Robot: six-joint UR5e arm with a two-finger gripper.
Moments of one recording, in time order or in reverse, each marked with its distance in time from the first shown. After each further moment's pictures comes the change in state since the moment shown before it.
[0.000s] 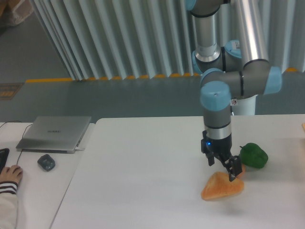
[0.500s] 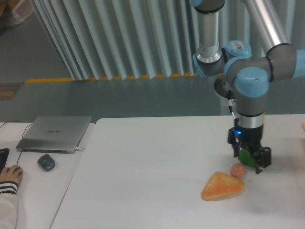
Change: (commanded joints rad) arm 0.132 0.087 -0.041 -0.051 -0.206 0.129
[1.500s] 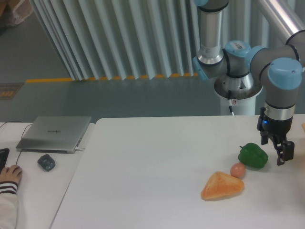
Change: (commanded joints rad) arm 0.210 0.060 -0.023 -0.077 -0.002 0.520
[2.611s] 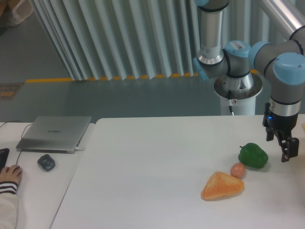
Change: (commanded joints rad) arm 0.025 -0.002 0.075 -0.117 0.002 0.097
